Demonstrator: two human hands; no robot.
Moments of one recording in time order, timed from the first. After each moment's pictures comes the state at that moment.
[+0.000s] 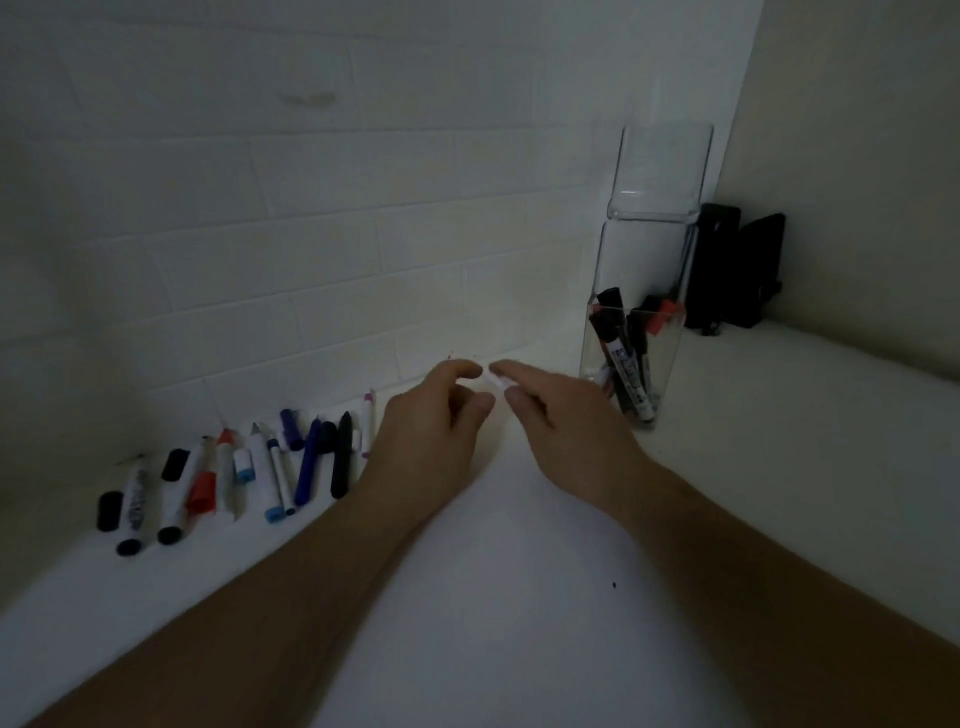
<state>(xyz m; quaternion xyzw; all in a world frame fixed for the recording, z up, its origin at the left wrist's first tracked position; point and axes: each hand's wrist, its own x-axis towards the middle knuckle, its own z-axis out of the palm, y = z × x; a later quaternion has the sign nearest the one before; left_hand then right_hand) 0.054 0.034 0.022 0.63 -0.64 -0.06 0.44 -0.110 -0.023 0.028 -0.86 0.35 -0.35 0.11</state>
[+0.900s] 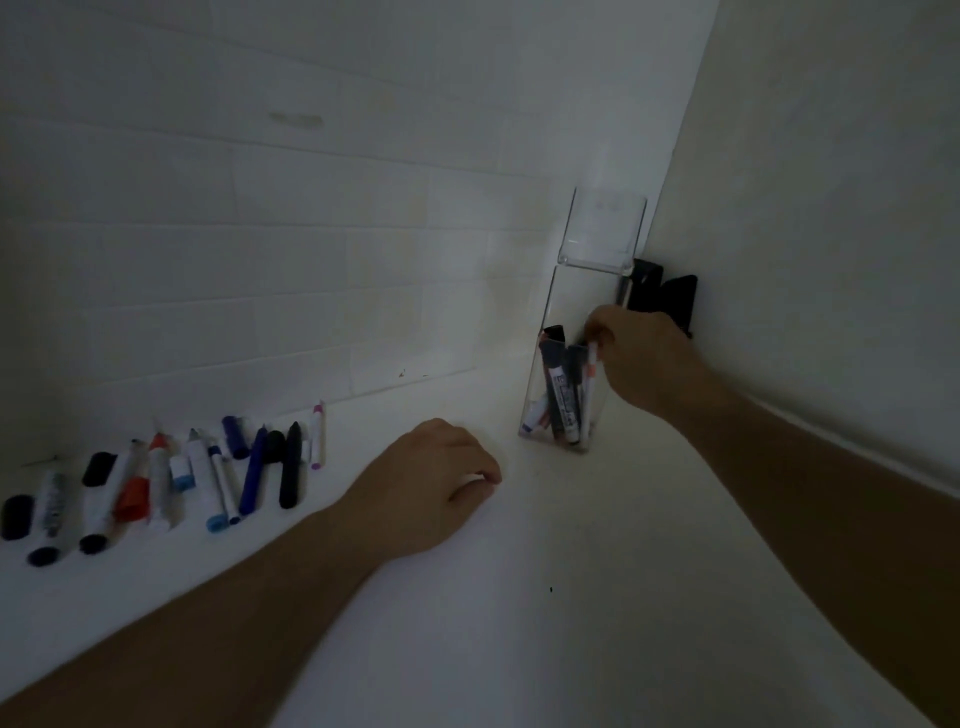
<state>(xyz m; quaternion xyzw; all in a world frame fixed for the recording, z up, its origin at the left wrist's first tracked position) 0.043 0.035 0.002 0.46 -0.83 0.05 0.31 -0.199 -0.078 0.117 -0.81 0.52 -0.25 -0.08</state>
